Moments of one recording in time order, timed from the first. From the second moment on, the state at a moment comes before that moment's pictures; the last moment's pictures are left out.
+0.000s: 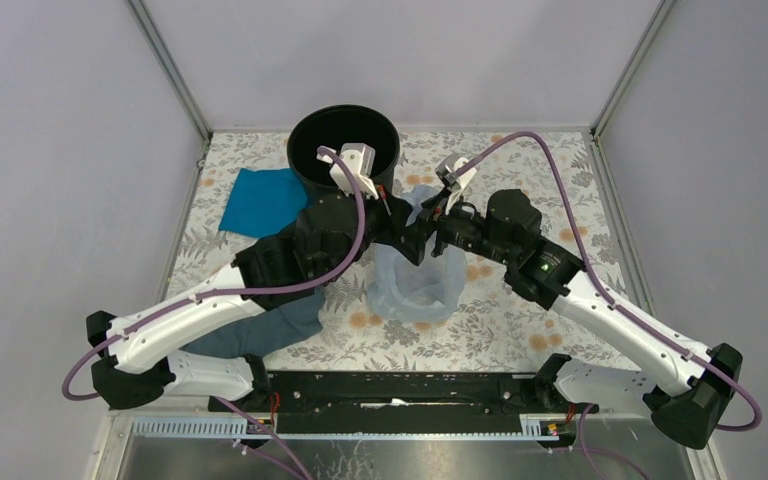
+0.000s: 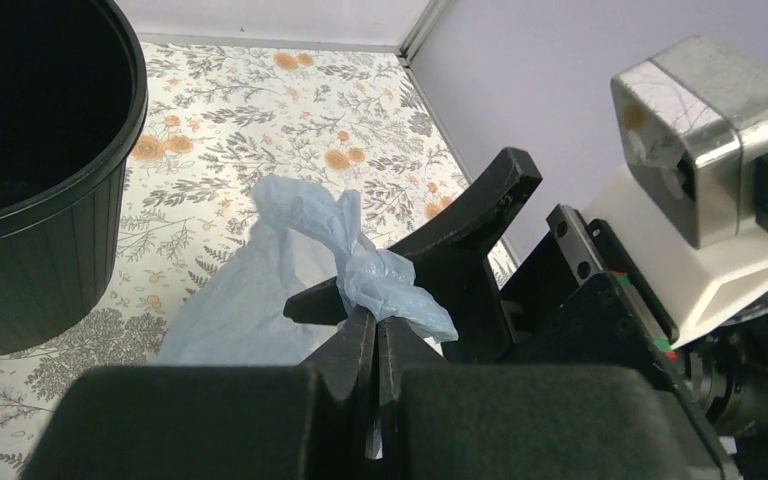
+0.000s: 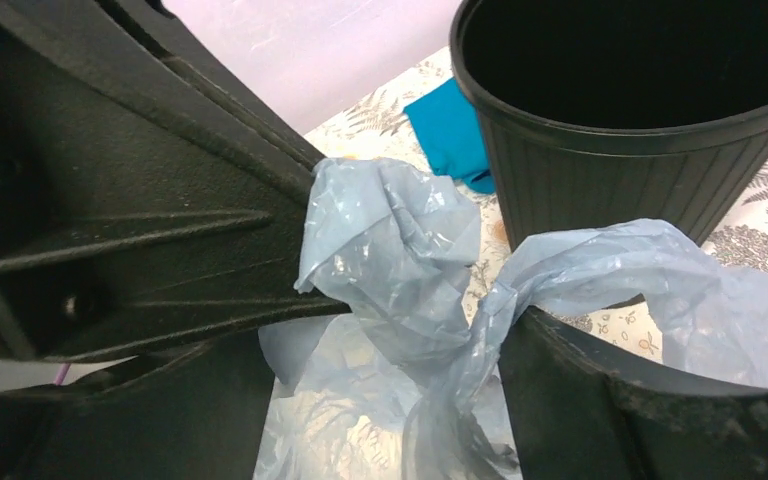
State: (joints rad) left arm -1.13 1.19 1.37 -0.36 -0.52 -0.60; right arm 0.80 1.08 1.04 -0.07 -0.30 0.24
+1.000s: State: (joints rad) left arm -0.66 1.22 1.50 -0.72 -0.49 -0.54; right arm 0.84 0.80 1.04 -0.40 0.27 0.35
